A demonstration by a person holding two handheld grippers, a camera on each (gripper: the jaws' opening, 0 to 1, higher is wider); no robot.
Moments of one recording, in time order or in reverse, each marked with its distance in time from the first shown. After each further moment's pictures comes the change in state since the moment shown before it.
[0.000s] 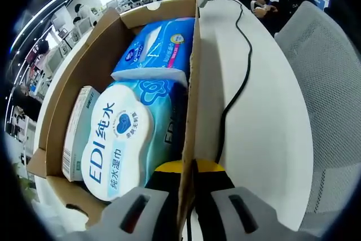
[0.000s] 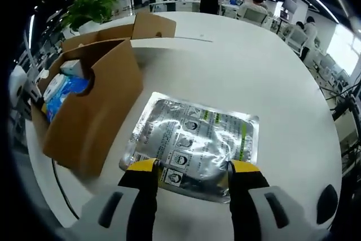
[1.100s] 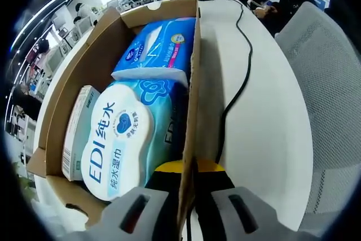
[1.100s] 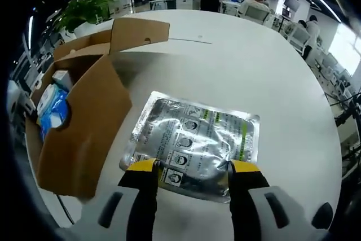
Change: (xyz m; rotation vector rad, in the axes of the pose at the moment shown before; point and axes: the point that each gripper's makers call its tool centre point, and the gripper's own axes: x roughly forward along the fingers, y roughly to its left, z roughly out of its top) left arm 0.000 0.000 0.001 -0.005 0.001 0.000; right arm 0.021 -0.012 0.028 -0.004 0.026 0.014
